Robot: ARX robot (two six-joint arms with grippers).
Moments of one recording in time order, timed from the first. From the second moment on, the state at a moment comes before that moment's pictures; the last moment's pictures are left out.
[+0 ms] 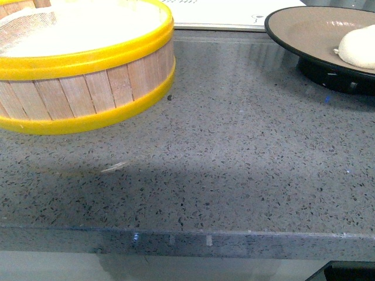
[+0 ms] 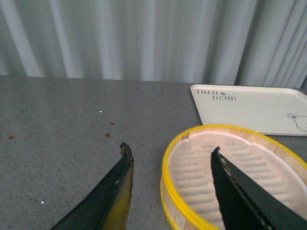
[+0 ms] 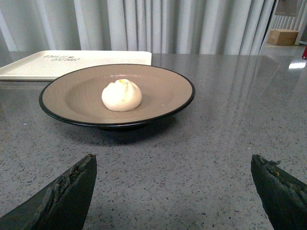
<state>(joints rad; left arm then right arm) 0.00 0.57 0.43 0.15 0.00 0.01 0.00 0.00 0.01 0.00 0.00 0.00</state>
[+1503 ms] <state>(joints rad) 0.00 0.01 0.03 0.00 0.00 0.00 0.00 0.00 0.01 0.00 0.00 0.00</state>
